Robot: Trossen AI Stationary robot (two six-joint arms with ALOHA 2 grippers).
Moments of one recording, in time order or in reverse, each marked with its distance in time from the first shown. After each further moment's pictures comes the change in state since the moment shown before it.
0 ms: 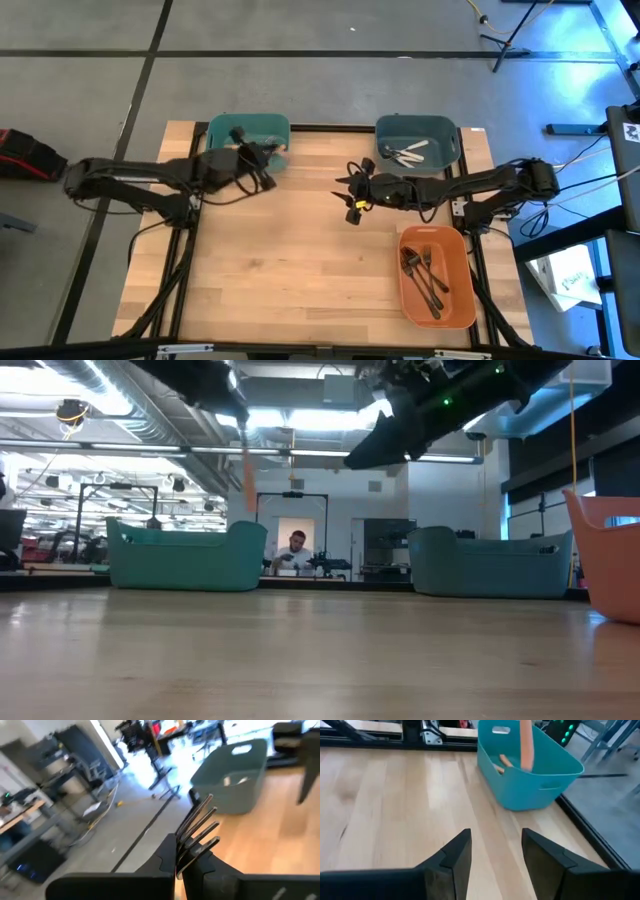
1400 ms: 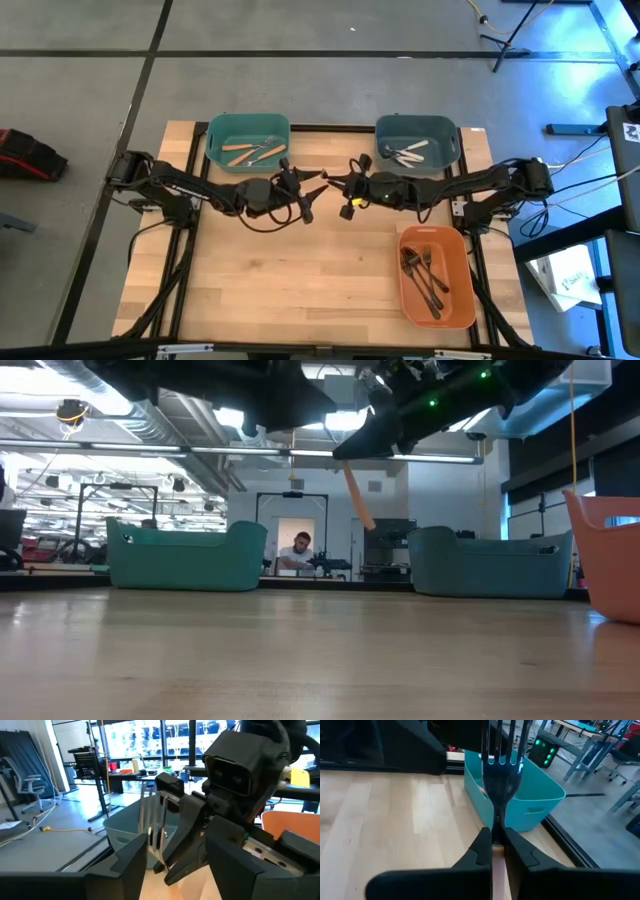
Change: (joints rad) left arm -0.145 0.464 -0.017 0.725 0.114 -0.222; right arm 0.000 0.055 -0.001 0.179 0.046 -0.068
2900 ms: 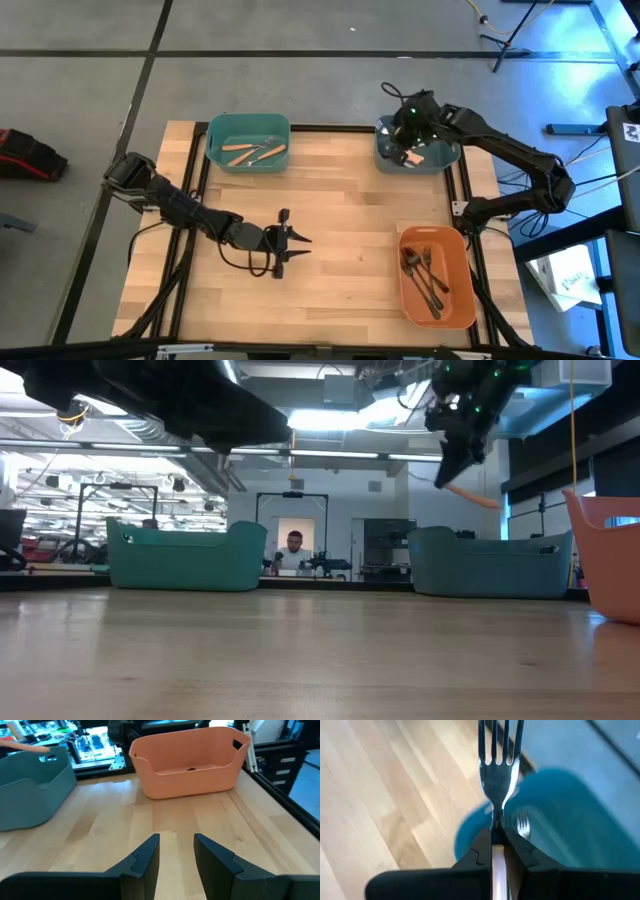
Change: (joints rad) left arm -0.318 0.007 -0.141 -0.136 0.177 -0.053; right arm -0.688 -0.195 0.341 -1.201 -0.389 -0.012
